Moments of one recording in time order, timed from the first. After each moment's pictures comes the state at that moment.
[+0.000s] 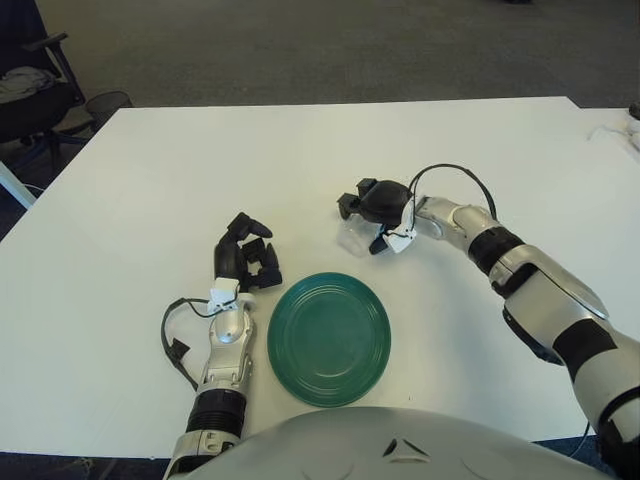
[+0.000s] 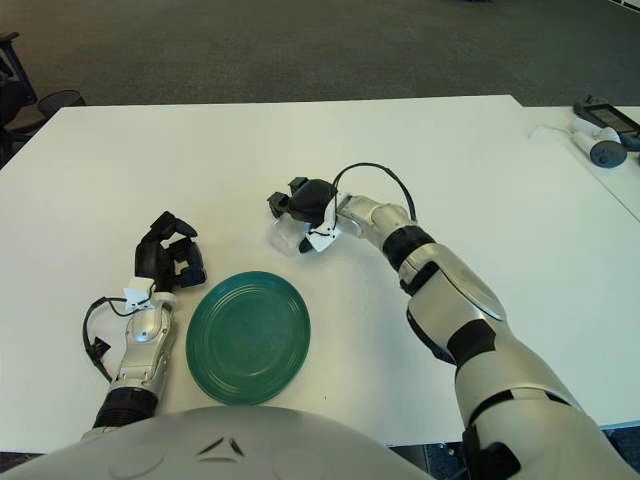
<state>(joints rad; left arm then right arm) 0.08 -0.06 0.07 0.33 0.05 -0.34 0.19 -0.81 -0.33 0.82 0.95 -0.93 -0.64 -0.16</state>
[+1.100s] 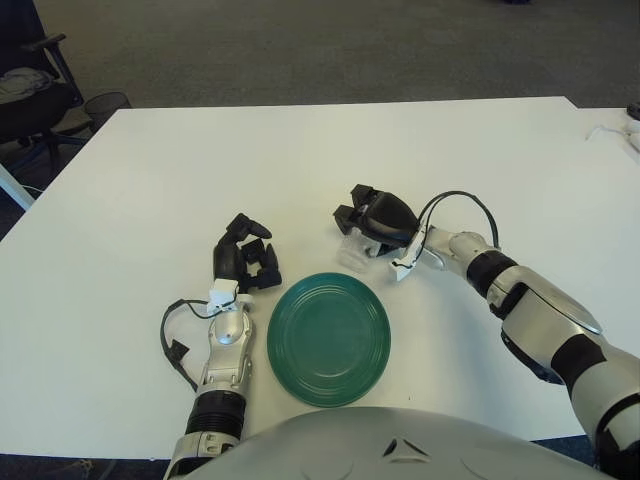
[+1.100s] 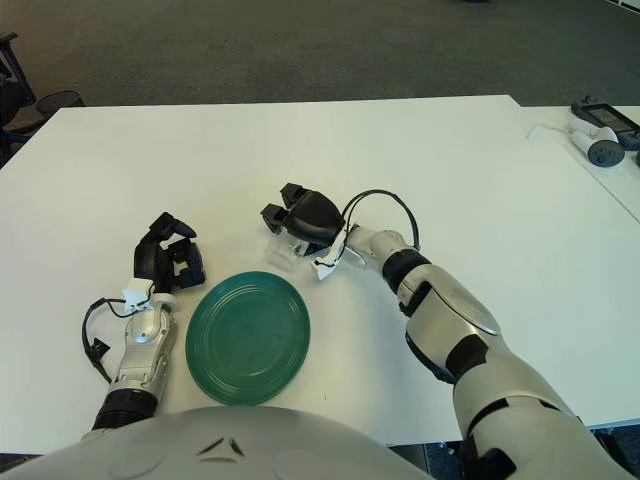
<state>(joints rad) 0.08 -0.06 0.07 0.33 0.05 -0.33 0.19 -0.76 -0.30 0.90 1.04 -1.03 -0.67 -0.78</state>
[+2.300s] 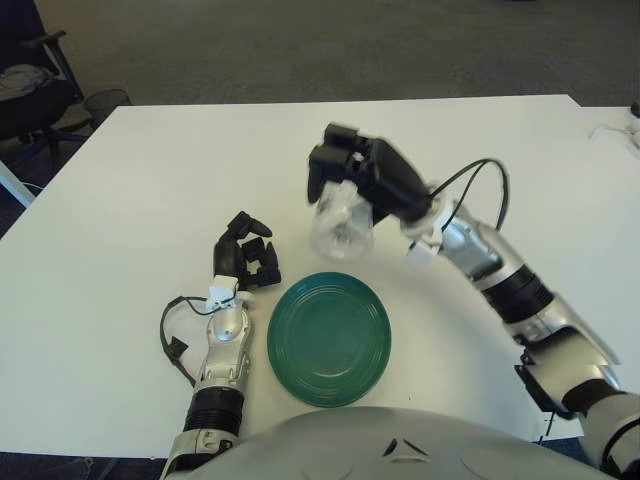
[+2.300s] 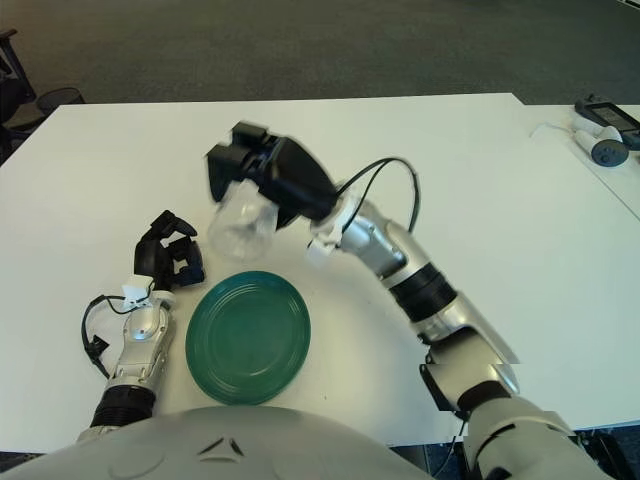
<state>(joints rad) 0.07 -0.05 0.08 0.30 0.00 -0.25 0.14 -0.49 -0.31 0.55 -0.01 -0.43 -0.76 -0.06</state>
